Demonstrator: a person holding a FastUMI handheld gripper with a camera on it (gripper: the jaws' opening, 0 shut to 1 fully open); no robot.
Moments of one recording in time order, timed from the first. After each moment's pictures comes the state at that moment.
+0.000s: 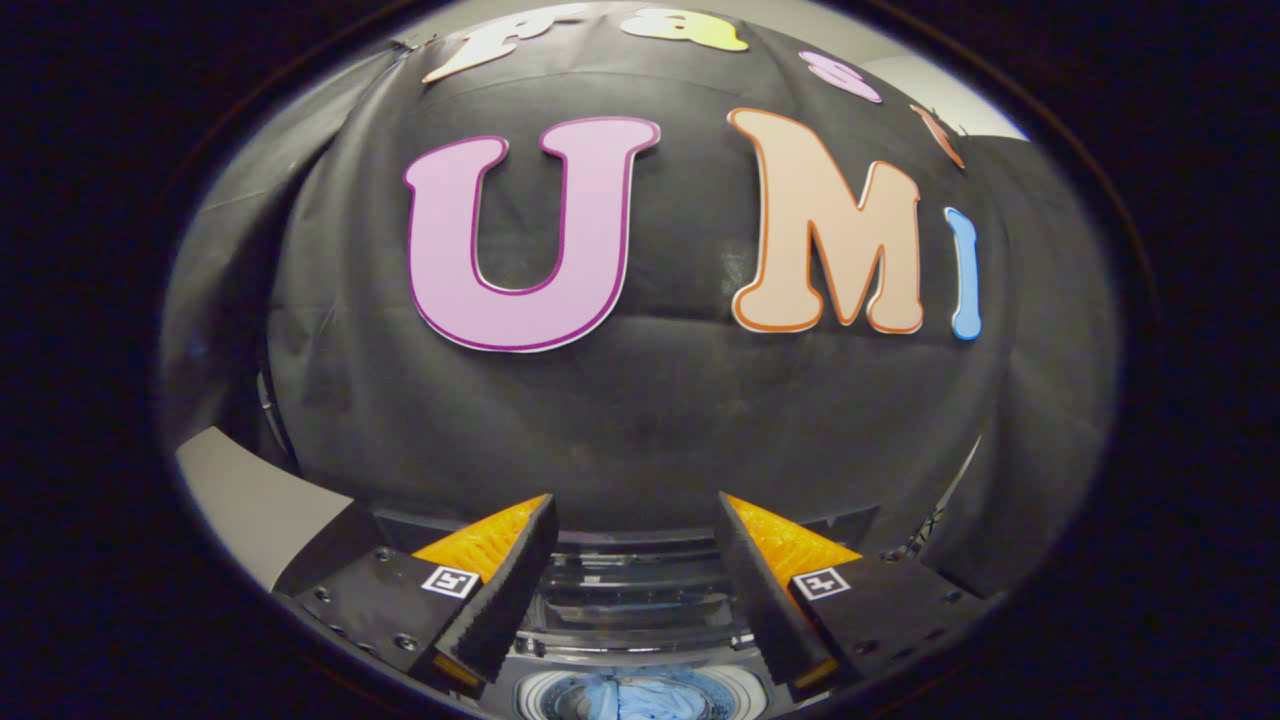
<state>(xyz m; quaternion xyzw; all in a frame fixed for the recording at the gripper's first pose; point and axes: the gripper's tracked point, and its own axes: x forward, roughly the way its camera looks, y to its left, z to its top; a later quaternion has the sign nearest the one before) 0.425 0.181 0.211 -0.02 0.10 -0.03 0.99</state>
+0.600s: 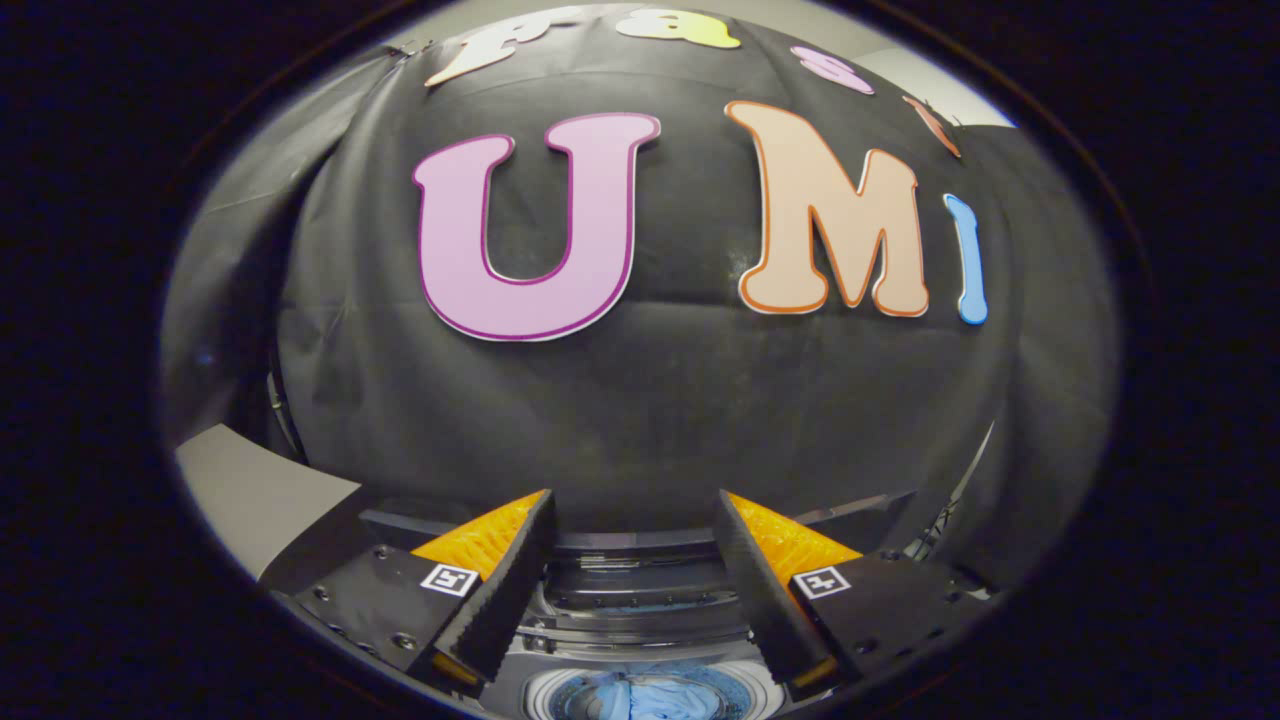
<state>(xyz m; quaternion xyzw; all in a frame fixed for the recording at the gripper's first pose) 0.394 0.183 0.197 0.00 0.08 0.00 1.00</state>
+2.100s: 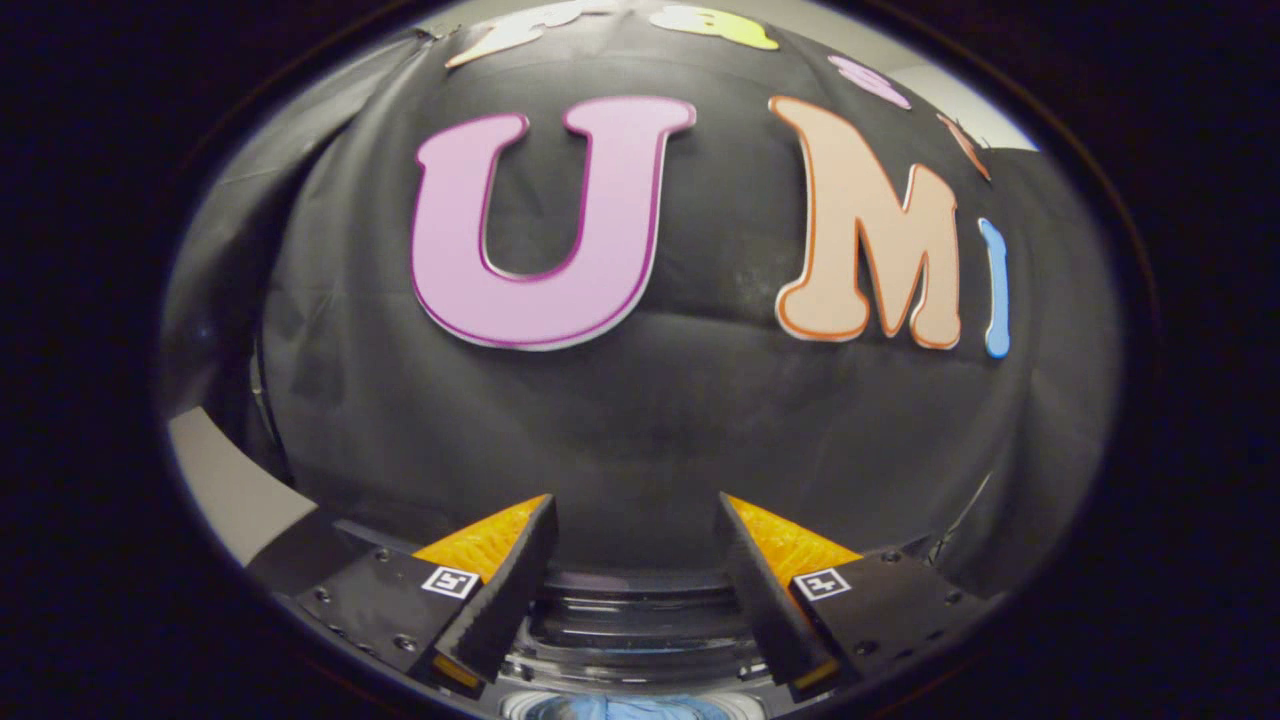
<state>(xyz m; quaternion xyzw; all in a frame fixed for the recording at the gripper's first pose) 0.457 0.190 0.188 -0.04 0.09 0.00 1.00</state>
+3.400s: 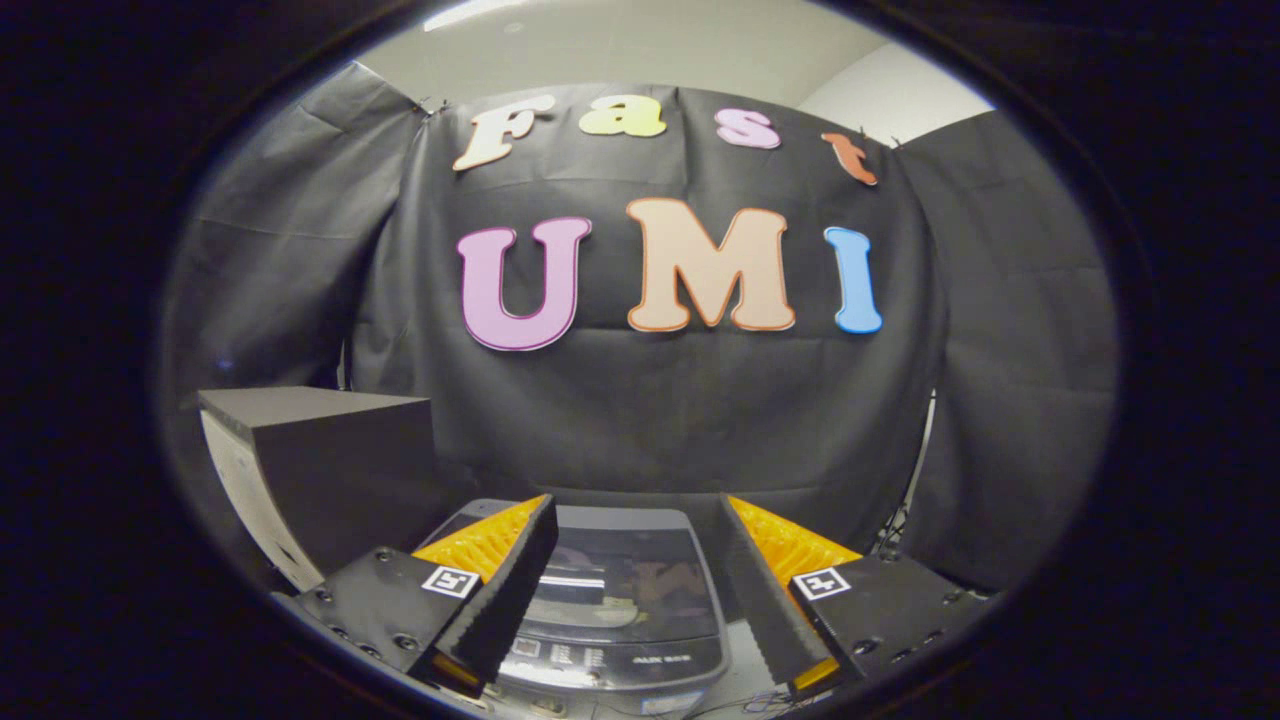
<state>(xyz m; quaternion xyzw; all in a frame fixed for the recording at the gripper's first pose) 0.134 0.029 0.153 0.00 -0.02 0.01 1.00</state>
